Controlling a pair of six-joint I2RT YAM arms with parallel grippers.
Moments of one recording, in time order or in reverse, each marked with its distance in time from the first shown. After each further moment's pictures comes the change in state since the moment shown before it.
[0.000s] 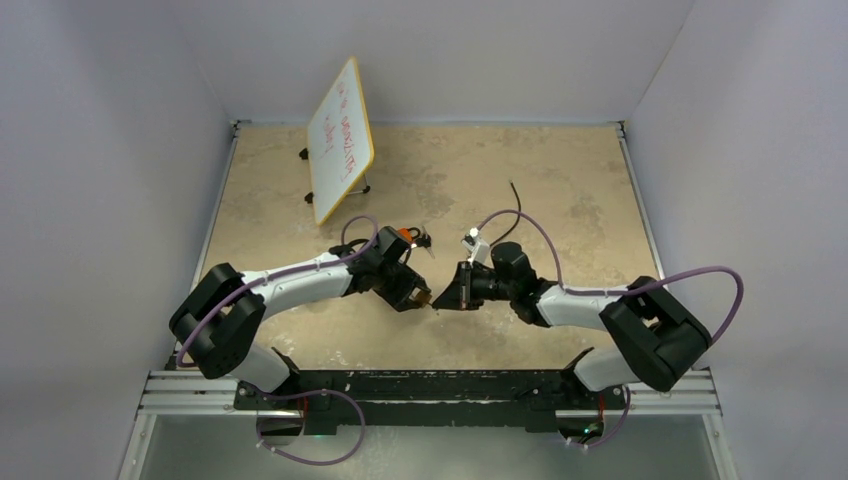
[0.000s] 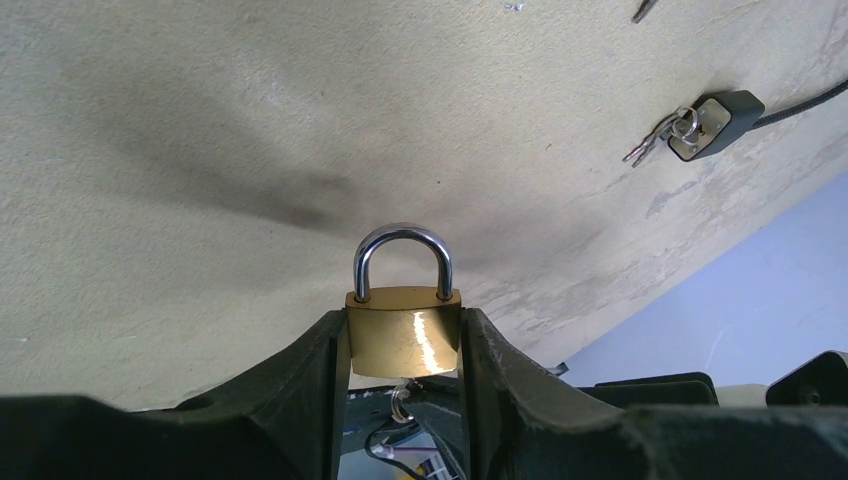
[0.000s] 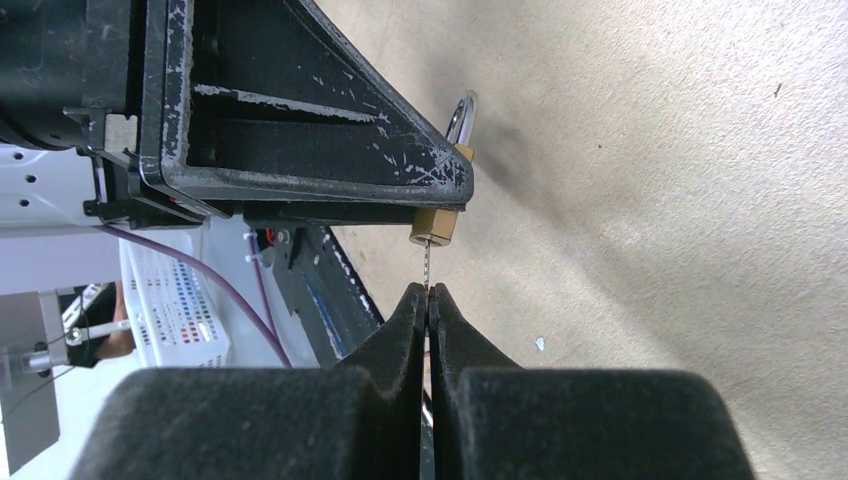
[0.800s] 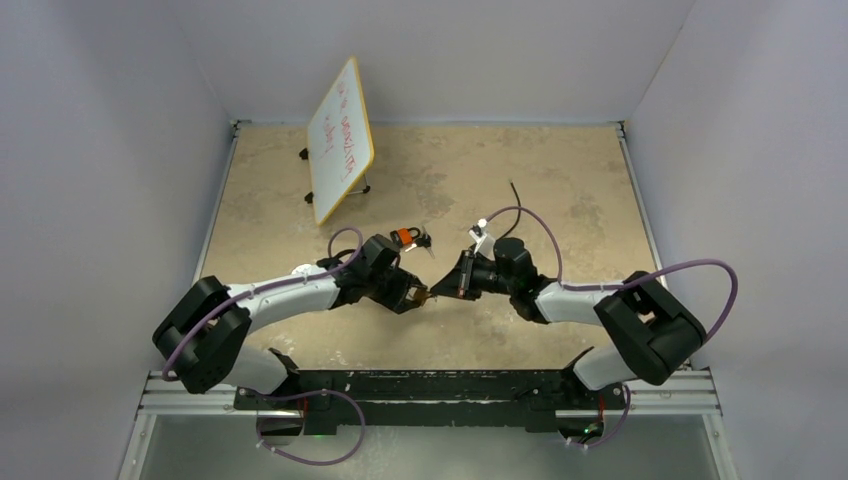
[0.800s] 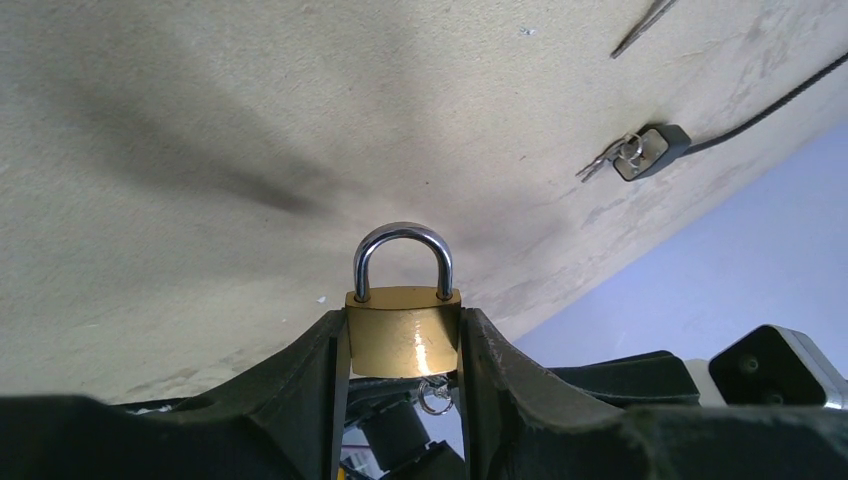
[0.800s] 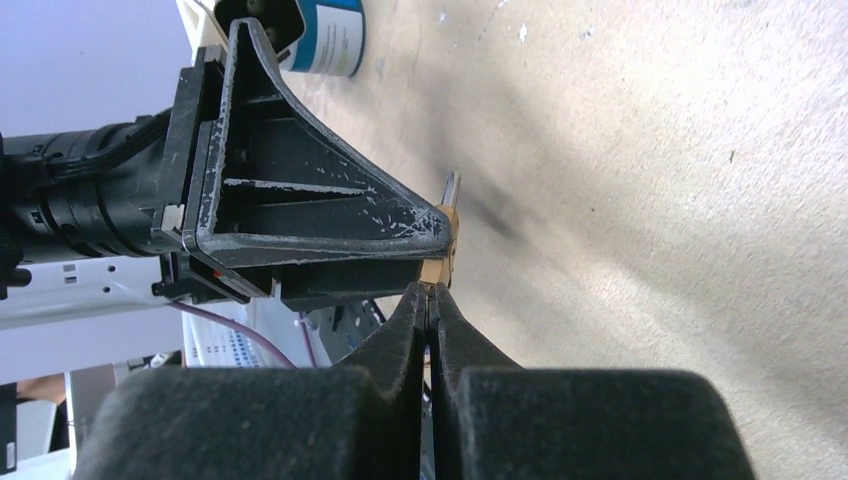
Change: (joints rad) left arm 0.005 -0.083 -0.119 0.122 -0.010 -0.177; right arm -0.018 0.040 0.014 0.098 0.055 0.162
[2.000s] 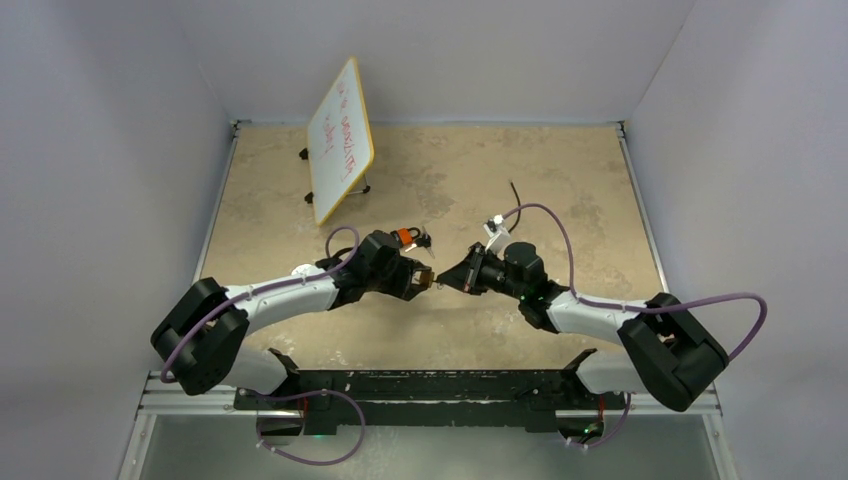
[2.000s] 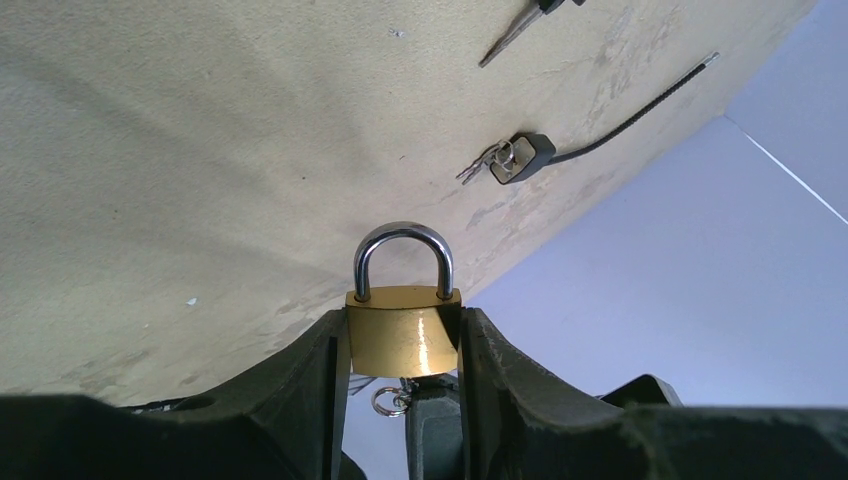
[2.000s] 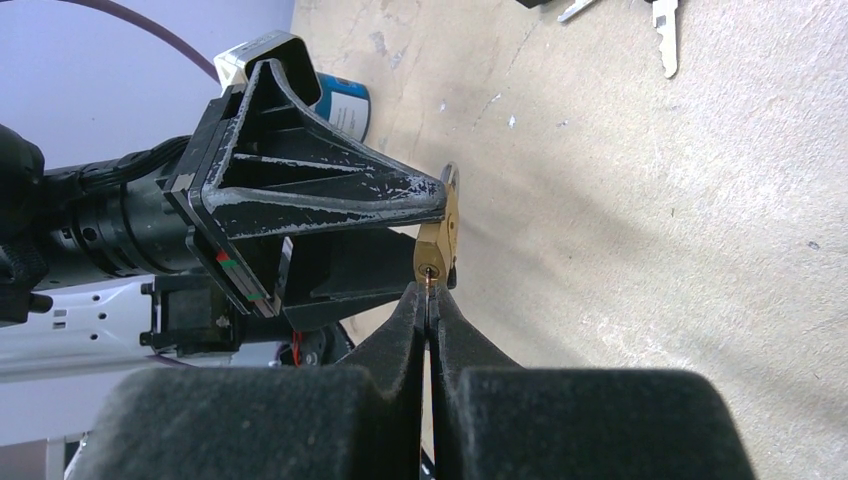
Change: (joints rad) left arm -0.001 -0.024 -0.011 0.133 -0.071 -0.179; right arm 0.008 -0.151 -0.053 0.021 0.178 -0.037
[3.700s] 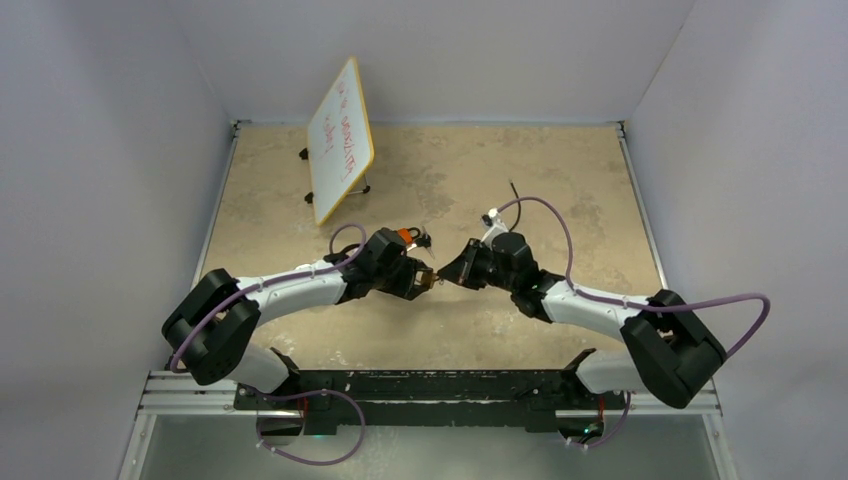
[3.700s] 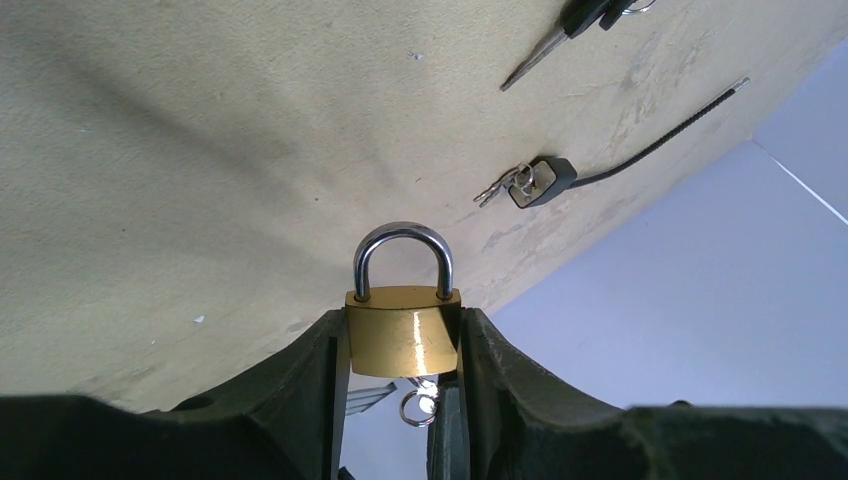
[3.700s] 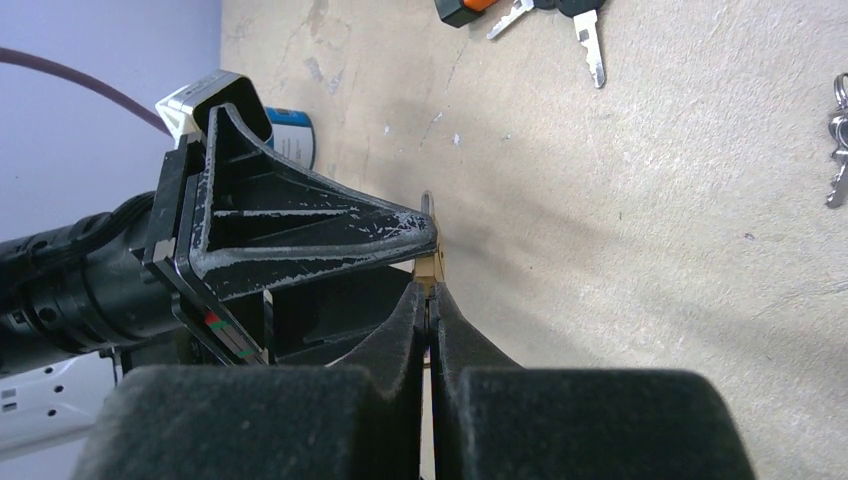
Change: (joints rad) left arm -0.004 0.066 0.054 -0.046 -0.014 -0.002; right arm 0.025 0.021 0.135 -0.259 0.115 0.005
